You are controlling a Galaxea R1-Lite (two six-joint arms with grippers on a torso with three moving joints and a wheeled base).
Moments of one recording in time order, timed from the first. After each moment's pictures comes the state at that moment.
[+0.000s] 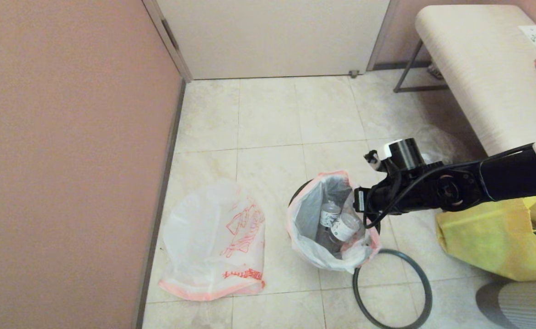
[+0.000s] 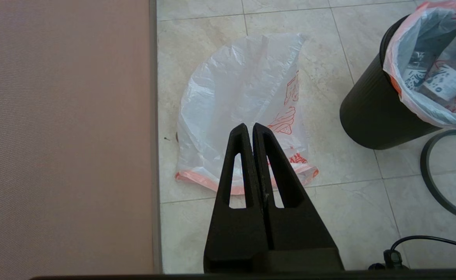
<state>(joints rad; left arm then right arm) 0.00 0.00 0.00 -0.01 -0.02 0.02 0.37 2.06 -1.37 0.01 0.05 0.33</state>
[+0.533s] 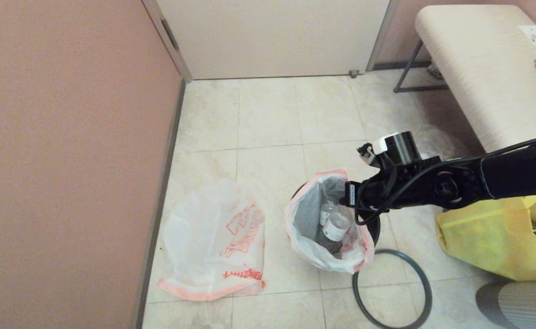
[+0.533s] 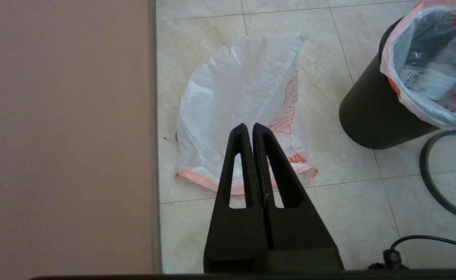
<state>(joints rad) 0.00 0.00 0.00 -0.01 -0.02 0.02 0.41 2.04 -1.39 0.00 0.15 0.40</state>
